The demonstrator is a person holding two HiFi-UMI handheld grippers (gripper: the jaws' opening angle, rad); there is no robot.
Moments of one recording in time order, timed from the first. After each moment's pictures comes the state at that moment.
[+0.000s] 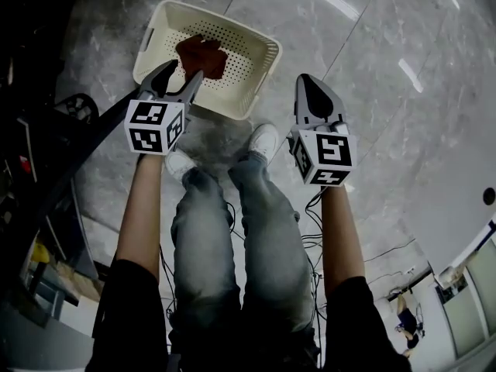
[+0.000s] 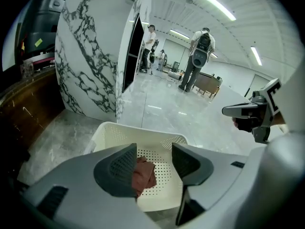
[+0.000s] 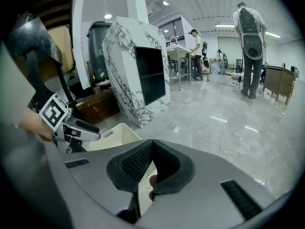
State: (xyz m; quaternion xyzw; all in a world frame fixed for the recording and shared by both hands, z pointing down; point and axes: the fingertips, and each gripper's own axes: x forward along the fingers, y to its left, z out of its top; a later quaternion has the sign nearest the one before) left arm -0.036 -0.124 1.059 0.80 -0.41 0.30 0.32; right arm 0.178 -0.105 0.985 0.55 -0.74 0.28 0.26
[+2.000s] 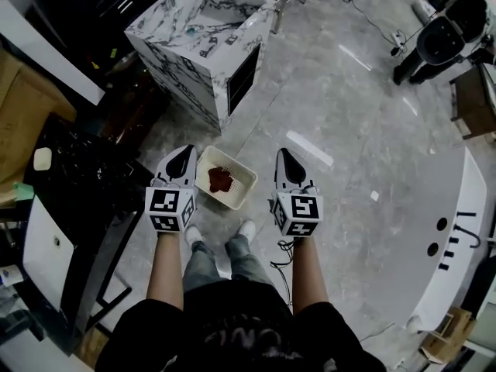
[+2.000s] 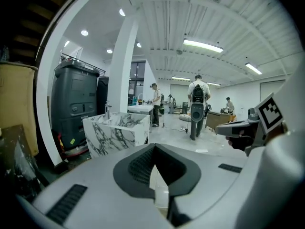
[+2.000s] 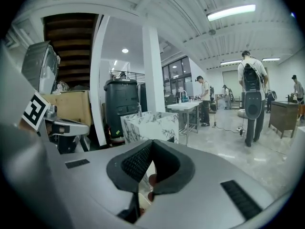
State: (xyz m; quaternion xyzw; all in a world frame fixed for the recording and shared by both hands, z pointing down) left arm -0.070 -0.135 0.396 0.80 -0.56 0.14 0.13; right arm 0.137 -0.144 0.386 0.55 -0.81 0.14 0.13
